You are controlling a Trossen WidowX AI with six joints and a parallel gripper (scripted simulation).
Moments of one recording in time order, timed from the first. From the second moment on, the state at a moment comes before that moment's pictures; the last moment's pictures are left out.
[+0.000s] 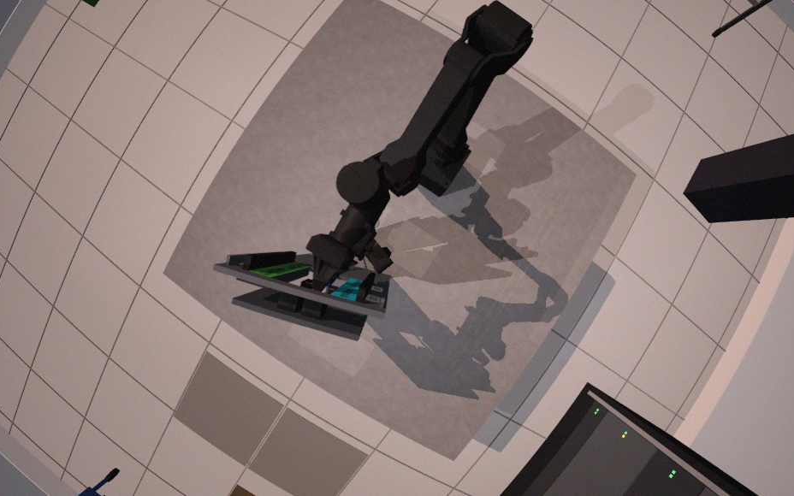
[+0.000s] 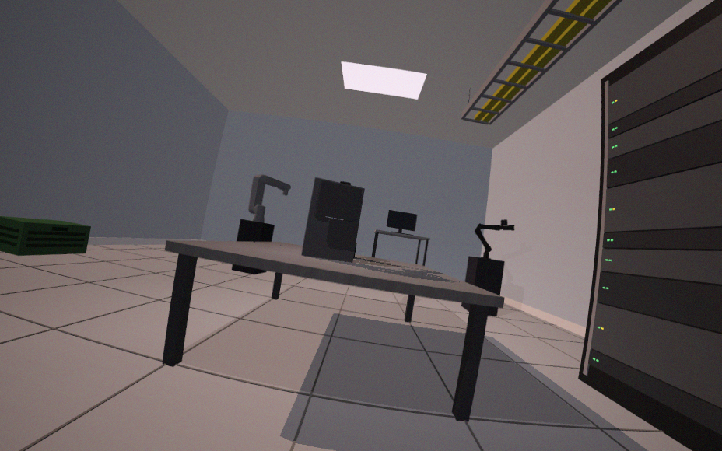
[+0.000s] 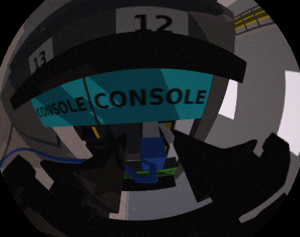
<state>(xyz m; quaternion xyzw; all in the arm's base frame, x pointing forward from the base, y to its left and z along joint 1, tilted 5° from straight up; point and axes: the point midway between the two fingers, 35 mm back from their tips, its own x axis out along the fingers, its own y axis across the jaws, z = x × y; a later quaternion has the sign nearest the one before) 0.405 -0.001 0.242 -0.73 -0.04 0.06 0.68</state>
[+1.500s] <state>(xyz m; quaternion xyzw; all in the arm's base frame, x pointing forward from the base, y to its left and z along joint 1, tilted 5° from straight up) 0.406 0.000 0.243 -0.73 -0.04 0.06 0.68</state>
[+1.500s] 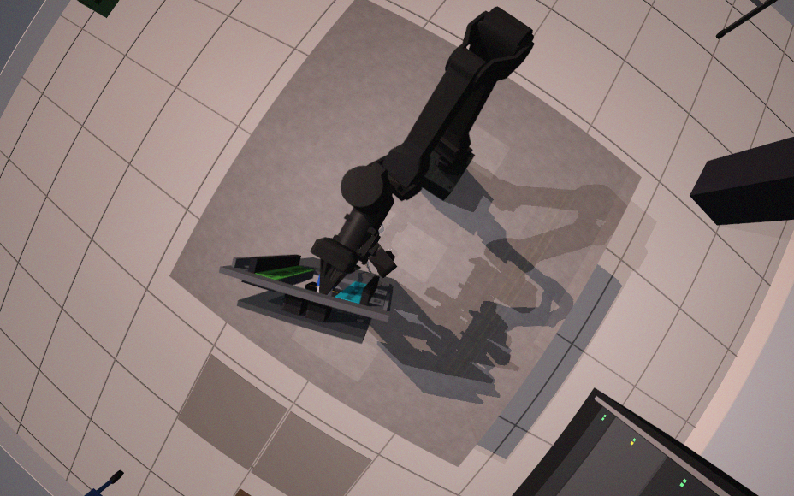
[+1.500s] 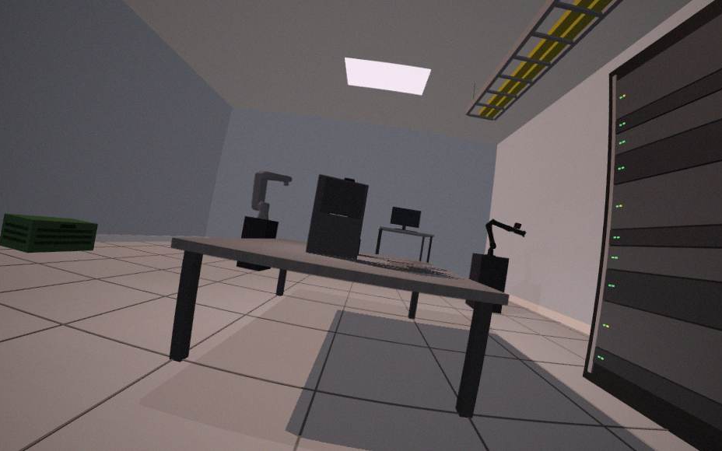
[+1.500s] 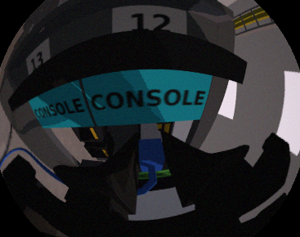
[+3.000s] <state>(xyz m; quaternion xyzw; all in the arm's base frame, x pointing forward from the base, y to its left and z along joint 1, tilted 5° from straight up) 0.386 -0.010 0.244 -0.73 -0.04 0.06 0.68</state>
